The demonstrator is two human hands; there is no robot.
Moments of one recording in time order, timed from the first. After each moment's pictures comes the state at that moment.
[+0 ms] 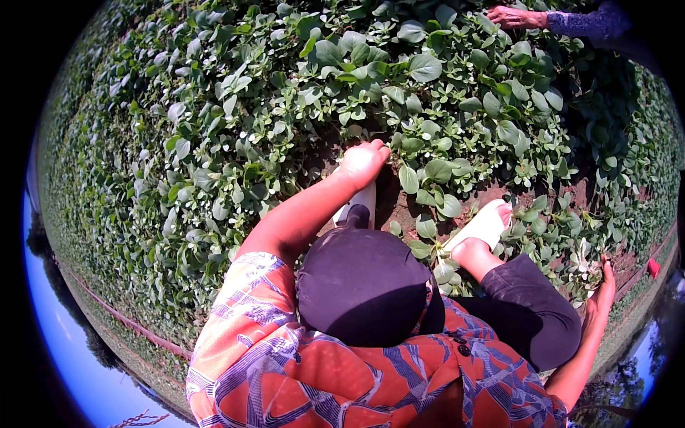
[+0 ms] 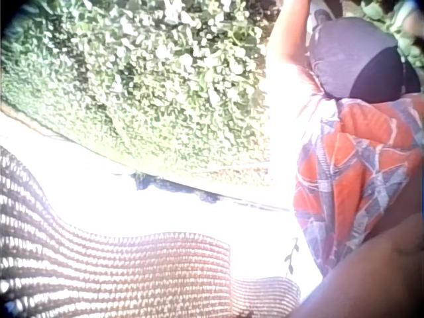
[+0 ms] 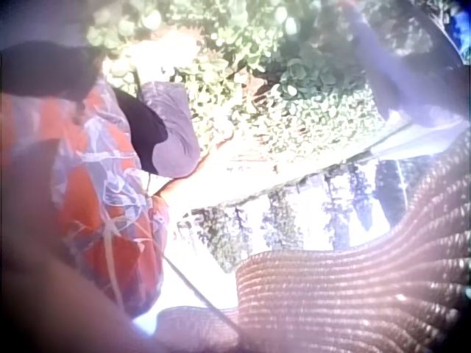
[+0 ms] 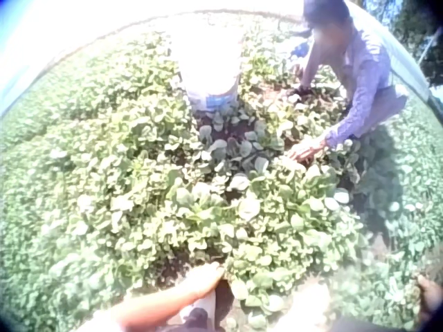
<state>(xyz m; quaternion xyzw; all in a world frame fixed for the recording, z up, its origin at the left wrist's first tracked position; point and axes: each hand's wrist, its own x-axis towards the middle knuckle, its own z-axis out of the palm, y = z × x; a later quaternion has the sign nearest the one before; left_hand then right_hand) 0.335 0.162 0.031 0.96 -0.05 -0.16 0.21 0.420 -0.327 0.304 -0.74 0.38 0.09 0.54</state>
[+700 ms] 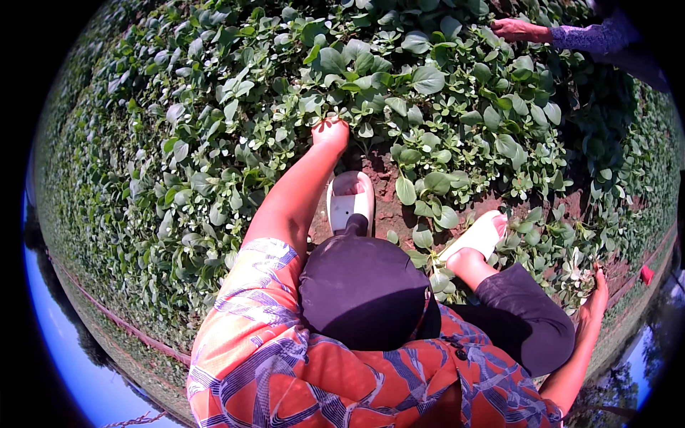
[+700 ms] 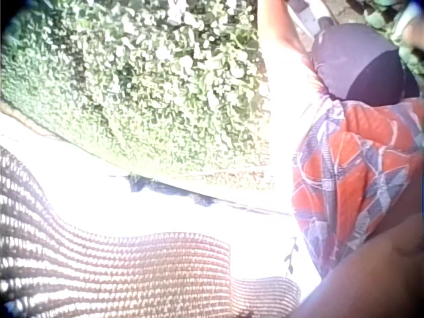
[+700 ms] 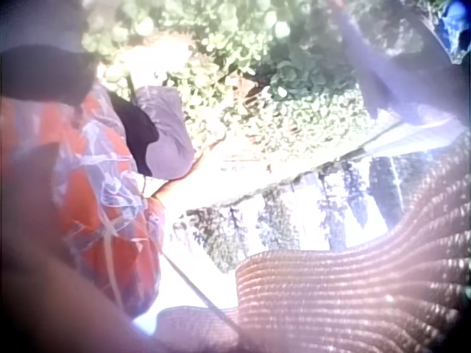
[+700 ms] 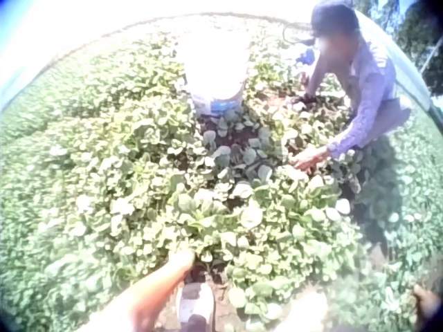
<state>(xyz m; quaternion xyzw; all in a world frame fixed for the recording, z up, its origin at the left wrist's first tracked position) 0.383 0.227 0.006 0.93 0.22 -0.26 0.10 0.425 -0.335 0.302 -0.75 0.38 0.11 0.54</state>
